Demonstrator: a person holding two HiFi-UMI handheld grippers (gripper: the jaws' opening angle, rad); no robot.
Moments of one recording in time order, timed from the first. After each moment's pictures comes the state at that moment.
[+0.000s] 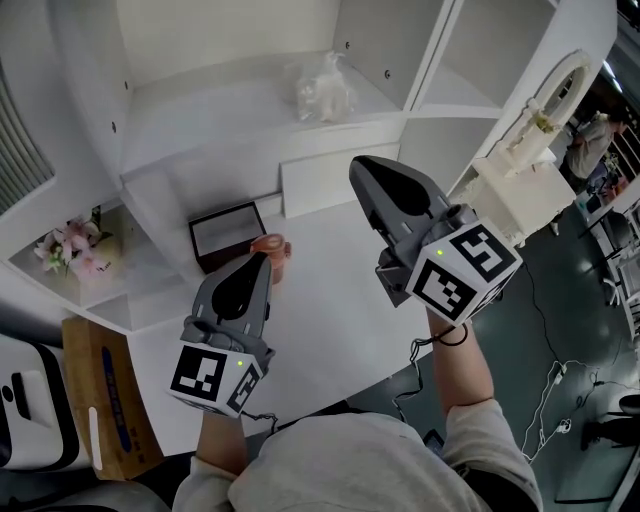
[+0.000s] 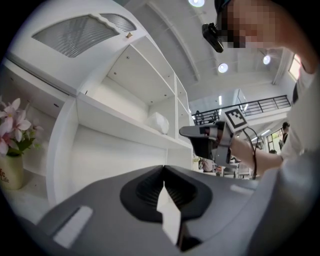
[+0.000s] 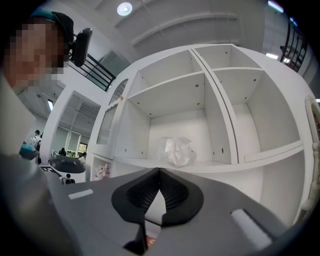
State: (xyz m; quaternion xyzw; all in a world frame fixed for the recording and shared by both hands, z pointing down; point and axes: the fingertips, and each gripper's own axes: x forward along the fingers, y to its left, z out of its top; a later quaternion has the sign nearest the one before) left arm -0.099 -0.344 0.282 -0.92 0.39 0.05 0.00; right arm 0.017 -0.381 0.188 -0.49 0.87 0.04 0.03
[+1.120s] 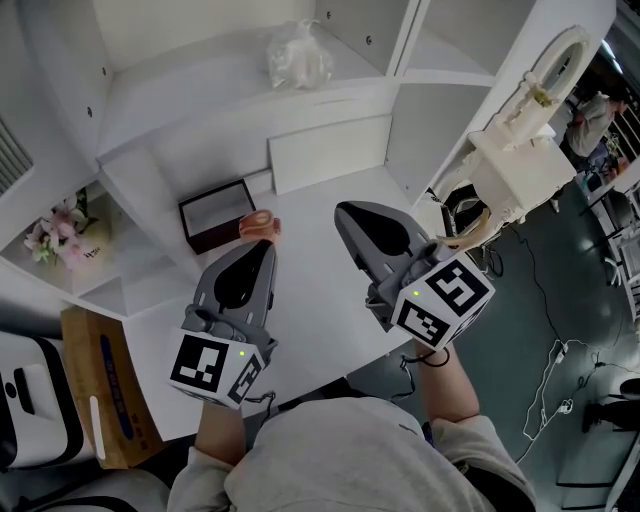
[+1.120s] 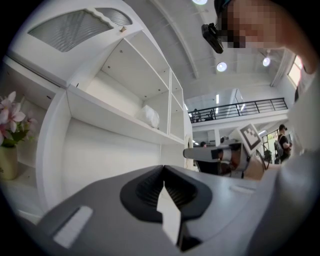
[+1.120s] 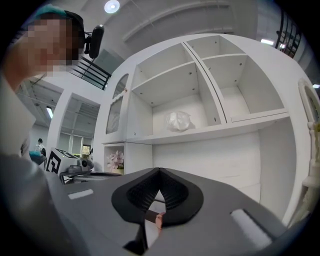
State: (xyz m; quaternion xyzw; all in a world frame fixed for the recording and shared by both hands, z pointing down) left arm -0.070 -0.323 0.296 -0.93 0.37 0.03 -0.01; right arm 0.022 -0.331 0.274 -0.47 0.88 -0.02 0.01
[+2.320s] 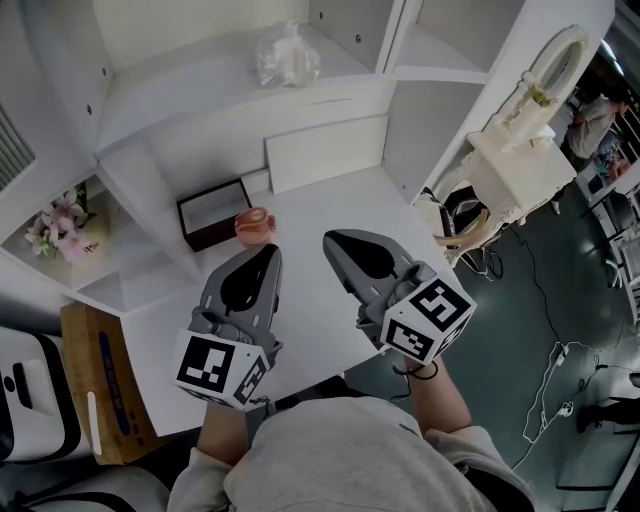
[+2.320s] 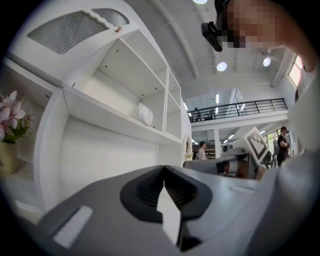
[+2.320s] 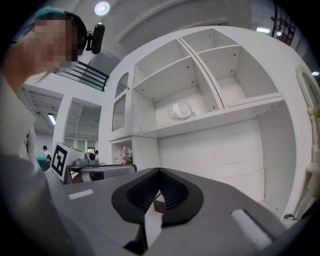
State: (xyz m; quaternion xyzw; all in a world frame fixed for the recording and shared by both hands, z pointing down) left arm -0.054 -0.304 0.302 -0.93 0.36 0.03 -0.01; right arm 0.016 -0.302 0.309 -0.45 0.89 -0.06 0.01
